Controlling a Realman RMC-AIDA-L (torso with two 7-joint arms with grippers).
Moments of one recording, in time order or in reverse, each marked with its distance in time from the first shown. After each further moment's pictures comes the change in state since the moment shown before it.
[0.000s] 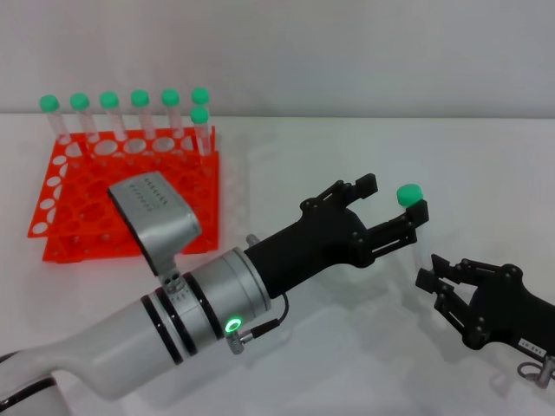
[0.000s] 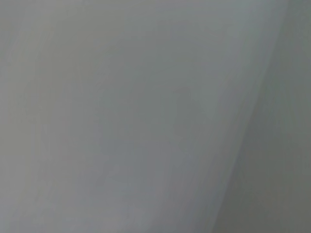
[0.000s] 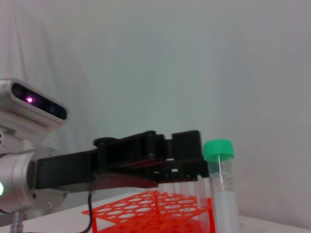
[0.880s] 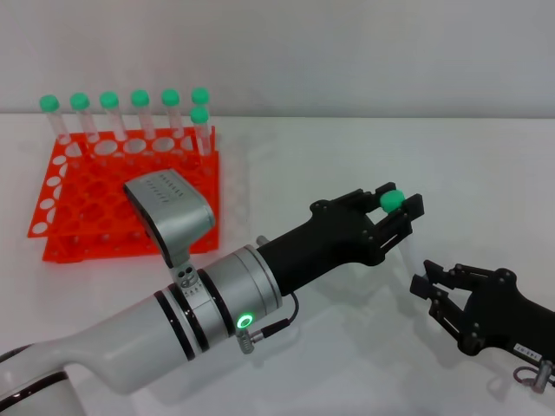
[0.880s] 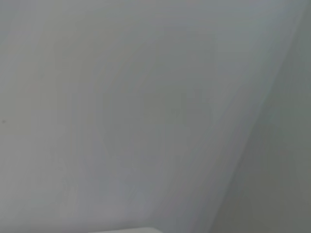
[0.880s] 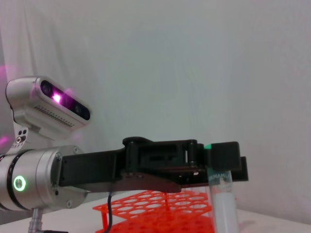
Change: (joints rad) left arm -0.029 -0.003 0.042 -0.002 -0.050 0.047 -0.034; right arm 0.003 0.000 -0.028 -0.002 0.003 0.001 0.001
